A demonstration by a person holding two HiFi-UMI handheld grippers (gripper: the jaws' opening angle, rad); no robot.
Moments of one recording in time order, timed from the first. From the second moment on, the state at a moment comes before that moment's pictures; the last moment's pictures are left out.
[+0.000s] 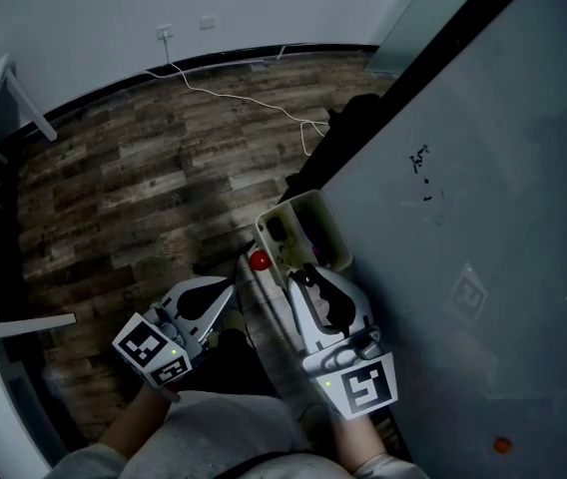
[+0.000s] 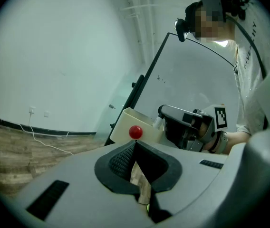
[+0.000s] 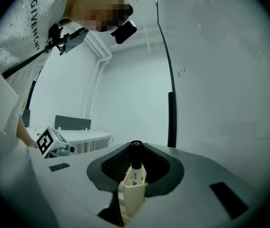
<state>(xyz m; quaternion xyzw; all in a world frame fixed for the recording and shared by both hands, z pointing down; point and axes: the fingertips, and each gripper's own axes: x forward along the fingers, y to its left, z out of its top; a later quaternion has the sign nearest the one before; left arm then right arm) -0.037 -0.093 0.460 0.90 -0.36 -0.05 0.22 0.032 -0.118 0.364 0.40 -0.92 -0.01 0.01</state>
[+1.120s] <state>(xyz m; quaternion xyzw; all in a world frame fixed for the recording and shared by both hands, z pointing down) -0.019 -0.090 0.465 0.91 -0.34 -0.04 0.23 0.065 -0.080 0.417 0.44 -0.90 0.01 0.01</state>
